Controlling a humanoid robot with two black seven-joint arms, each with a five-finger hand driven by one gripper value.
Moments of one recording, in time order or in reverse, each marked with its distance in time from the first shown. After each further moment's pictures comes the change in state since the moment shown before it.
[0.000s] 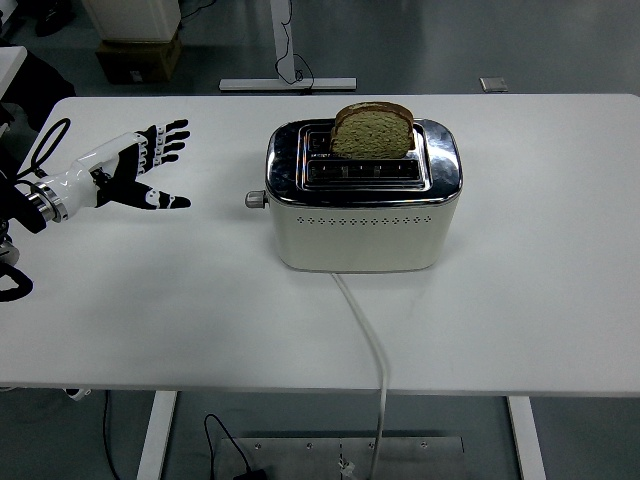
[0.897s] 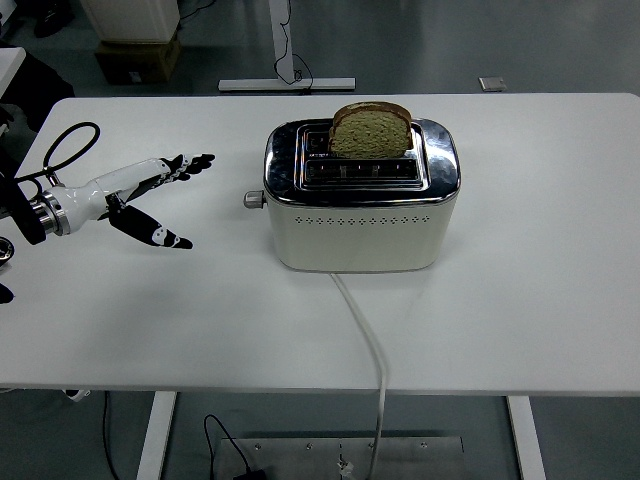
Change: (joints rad) left arm 0.045 0.108 0.003 -0.258 0.348 0.062 -0.002; right arm 0.000 0.000 0.000 0.000 0.000 0.000 0.000
